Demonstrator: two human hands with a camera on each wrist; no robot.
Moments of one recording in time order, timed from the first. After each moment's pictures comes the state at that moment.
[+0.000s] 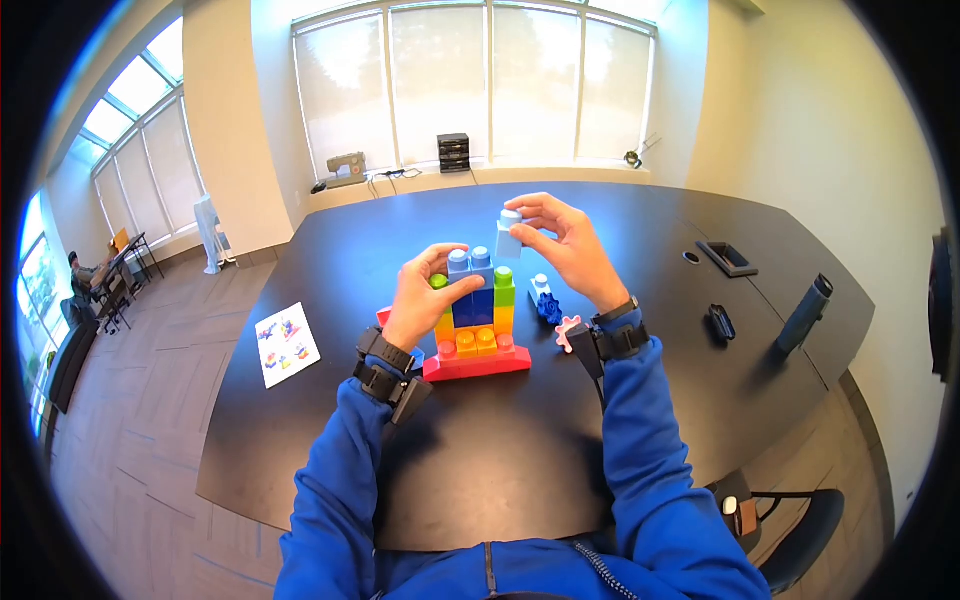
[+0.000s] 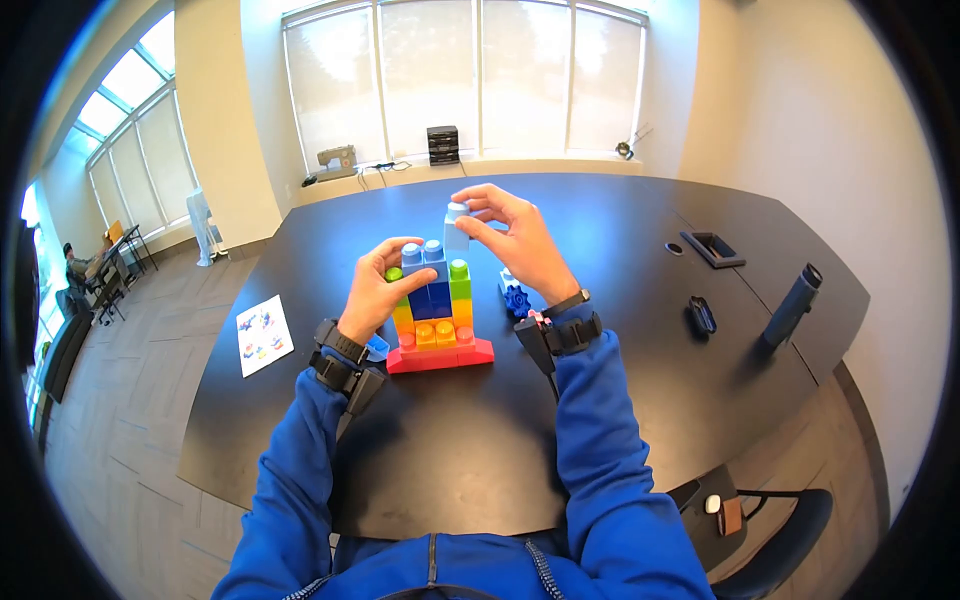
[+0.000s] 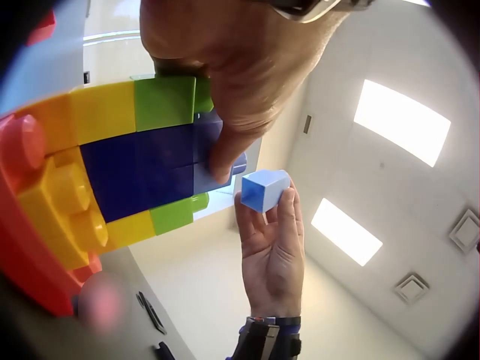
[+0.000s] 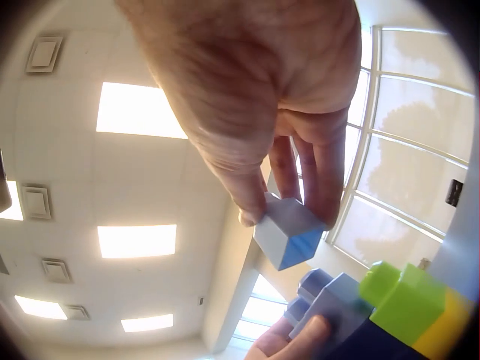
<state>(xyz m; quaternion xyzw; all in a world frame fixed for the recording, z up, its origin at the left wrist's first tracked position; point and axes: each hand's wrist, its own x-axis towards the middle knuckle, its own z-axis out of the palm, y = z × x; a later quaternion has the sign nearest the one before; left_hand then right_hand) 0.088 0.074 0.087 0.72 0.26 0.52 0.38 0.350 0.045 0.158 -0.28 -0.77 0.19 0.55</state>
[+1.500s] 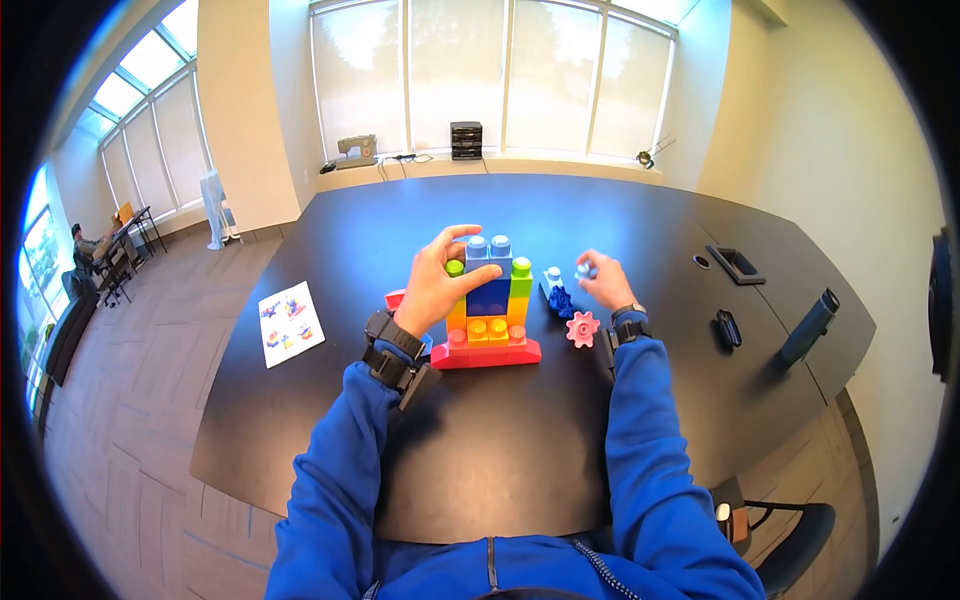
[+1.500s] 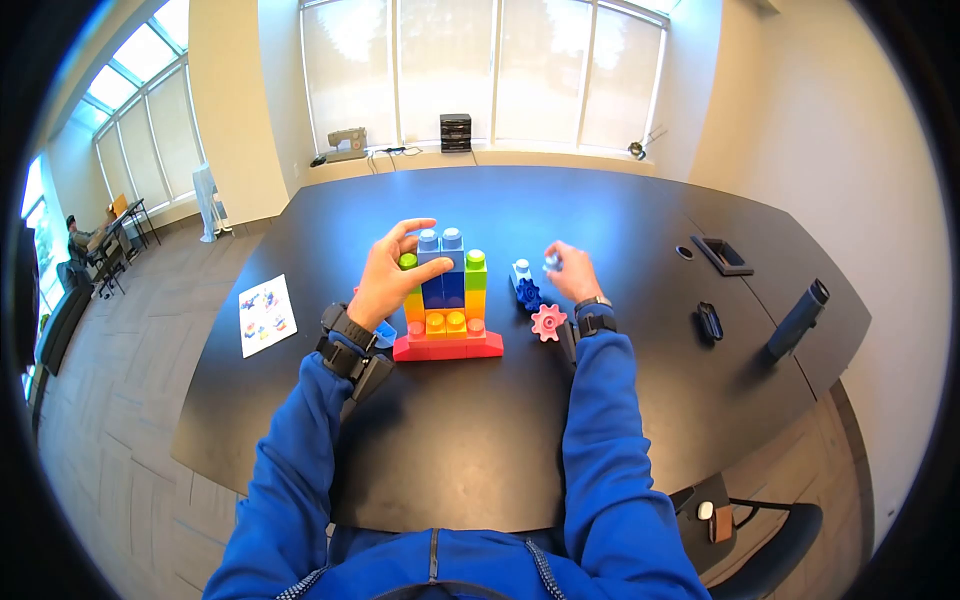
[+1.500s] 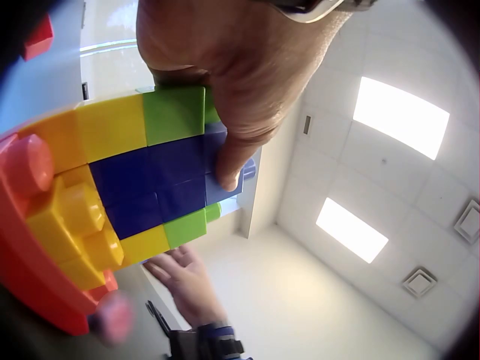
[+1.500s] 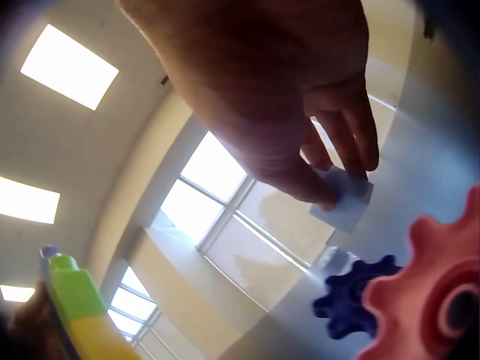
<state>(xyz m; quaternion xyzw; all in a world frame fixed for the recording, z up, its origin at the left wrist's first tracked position) 0.085 0.073 0.086 0.73 0.28 0.51 0.35 0.465 0.144 0.012 -0.60 -0.70 0.09 0.38</state>
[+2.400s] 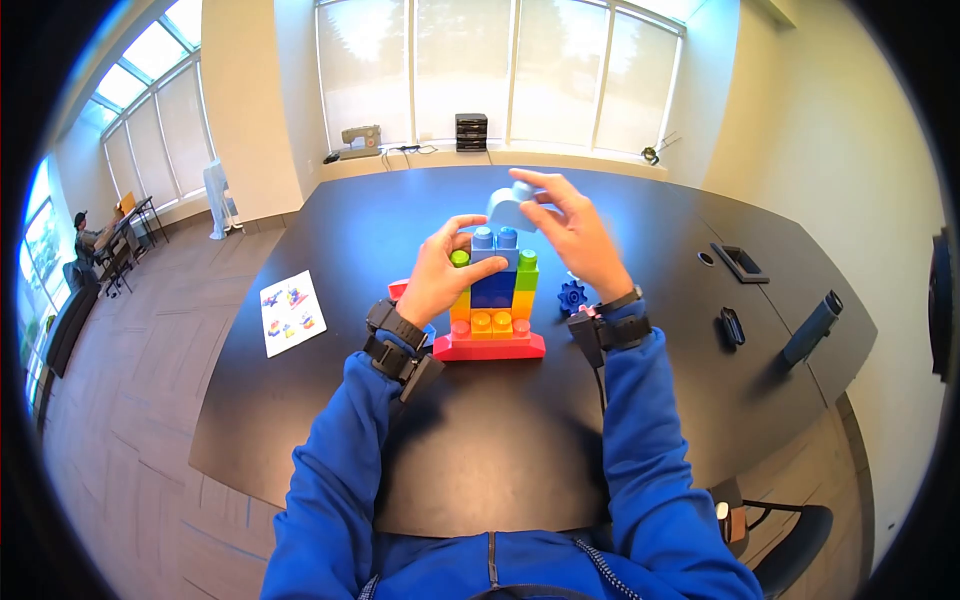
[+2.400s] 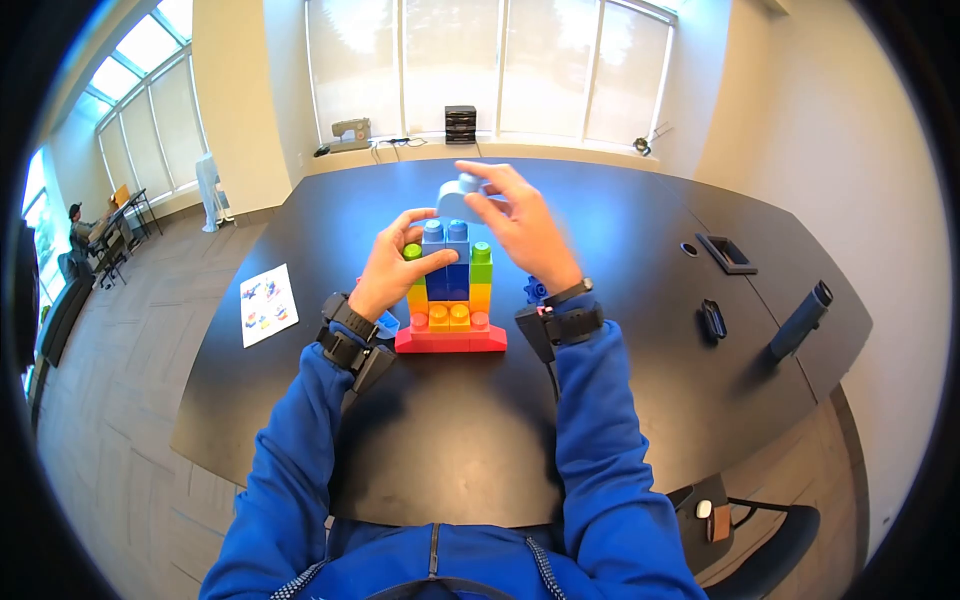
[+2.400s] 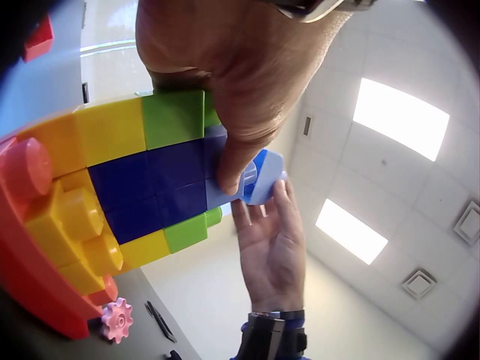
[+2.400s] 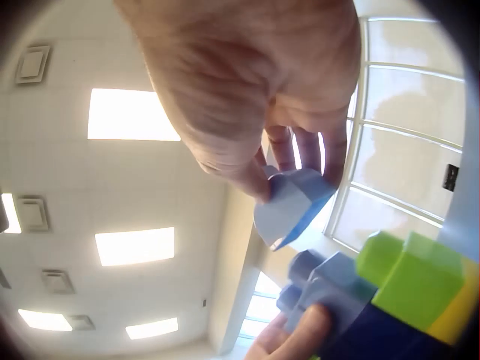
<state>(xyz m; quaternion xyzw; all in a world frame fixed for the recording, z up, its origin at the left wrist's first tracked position) 0.086 0.075 0.083 0.71 0.26 0.53 0.38 0.323 0.049 0.155 -0.29 -0.78 0.18 0.53</state>
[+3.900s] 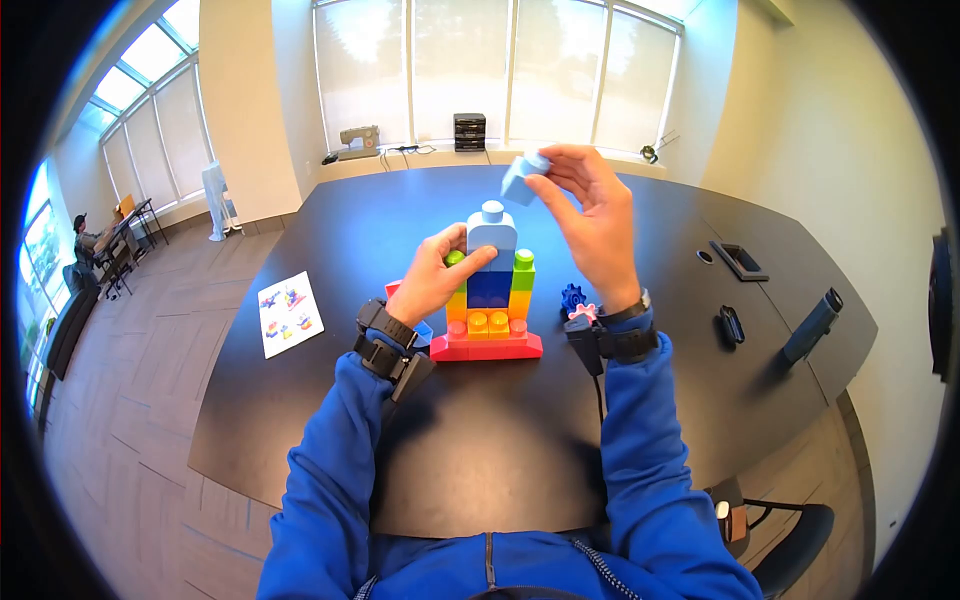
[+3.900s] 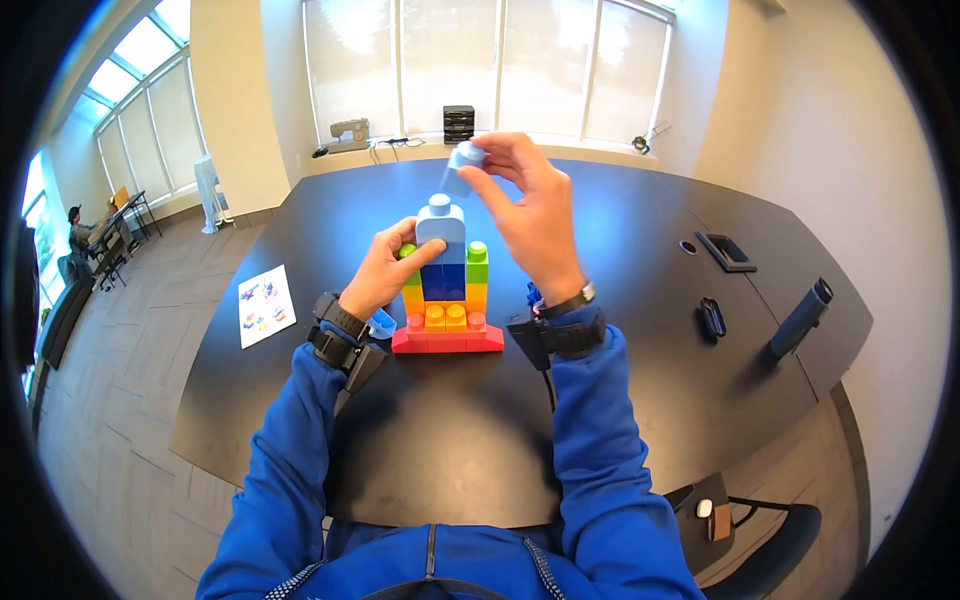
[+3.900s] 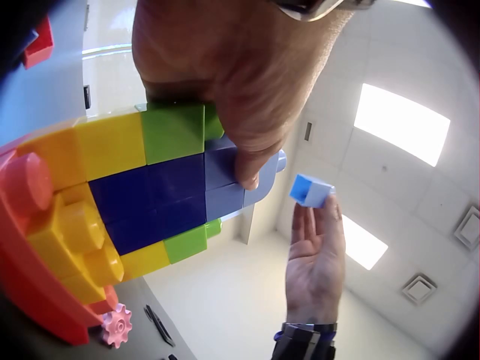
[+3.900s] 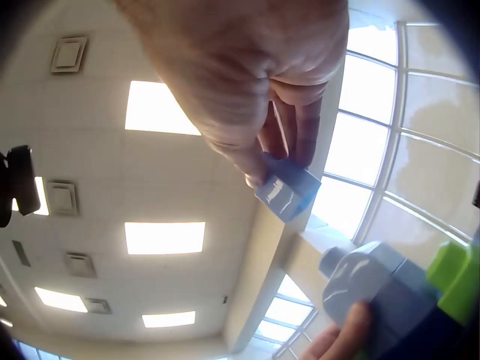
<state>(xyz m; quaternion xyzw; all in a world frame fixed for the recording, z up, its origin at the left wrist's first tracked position) 0.086 0.068 0.088 0.72 0.22 0.52 0.40 0.307 0.015 0.184 -0.22 -0.70 0.09 0.67</state>
